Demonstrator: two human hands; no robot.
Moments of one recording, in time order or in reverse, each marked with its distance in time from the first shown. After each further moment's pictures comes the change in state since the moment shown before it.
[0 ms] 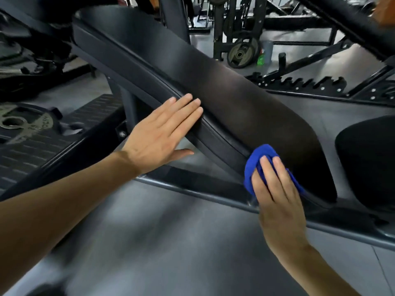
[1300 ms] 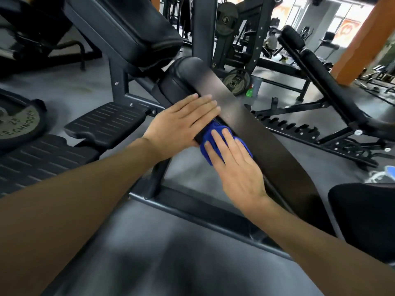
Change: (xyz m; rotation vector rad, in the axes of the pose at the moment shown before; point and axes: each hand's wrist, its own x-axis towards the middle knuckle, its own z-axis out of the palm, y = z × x) left_hand -0.013 -0.173 0.008 0.079 0.156 -0.081; right_hand 0.231 -0.161 0.013 -0.425 -0.250 -0.381
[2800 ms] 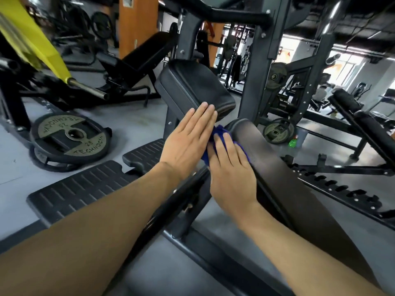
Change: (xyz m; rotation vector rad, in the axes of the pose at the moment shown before) left_hand -0.007 -0.078 -0.051 0.250 -0.281 -0.468; right_hand 0.142 -0.048 -0.053 0.184 0.204 0.006
